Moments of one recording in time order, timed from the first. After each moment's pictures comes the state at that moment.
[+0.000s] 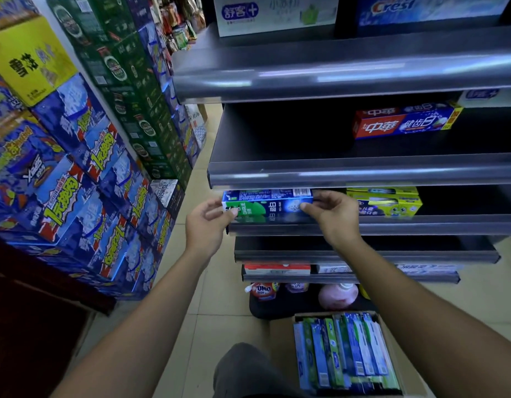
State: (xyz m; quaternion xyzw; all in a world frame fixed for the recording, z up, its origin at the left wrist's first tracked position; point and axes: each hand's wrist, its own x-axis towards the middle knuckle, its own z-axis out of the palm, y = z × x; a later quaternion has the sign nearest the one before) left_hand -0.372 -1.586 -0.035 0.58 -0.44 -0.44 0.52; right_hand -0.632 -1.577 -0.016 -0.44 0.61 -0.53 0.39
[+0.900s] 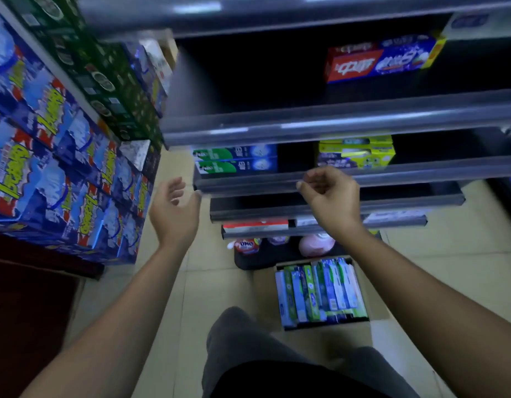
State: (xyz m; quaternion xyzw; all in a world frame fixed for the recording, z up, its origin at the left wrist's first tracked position) left_hand -0.378 -1.558 -0.068 0.69 -0.47 -0.25 0.49; right_hand -0.666 -1.524 -0.029 -0.50 0.65 -0.50 0.28
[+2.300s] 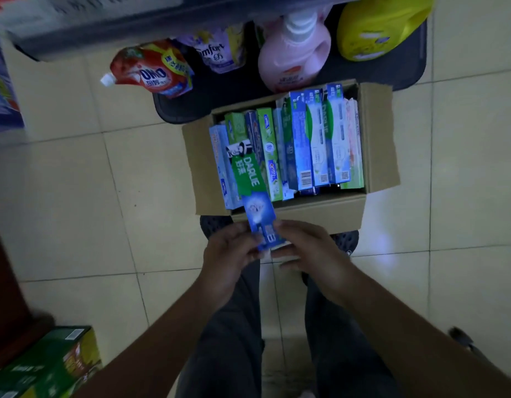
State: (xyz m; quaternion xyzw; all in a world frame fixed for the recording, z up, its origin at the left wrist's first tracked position) left_hand -0.592 -1.309 -0.436 0.65 -0.16 -0.72 0.20; right_hand -0.765 -1.304 -0.426 -0.07 0.62 -0.19 0.76
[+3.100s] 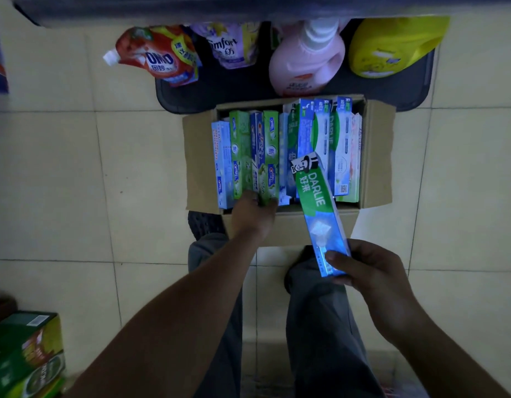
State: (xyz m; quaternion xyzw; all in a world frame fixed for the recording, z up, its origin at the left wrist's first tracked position) left_hand -0.650 -1.345 -0.549 0.79 -0.35 -0.50 0.03; right_hand -0.843 -1.273 -0.411 -0.13 0.69 -0.23 0.67
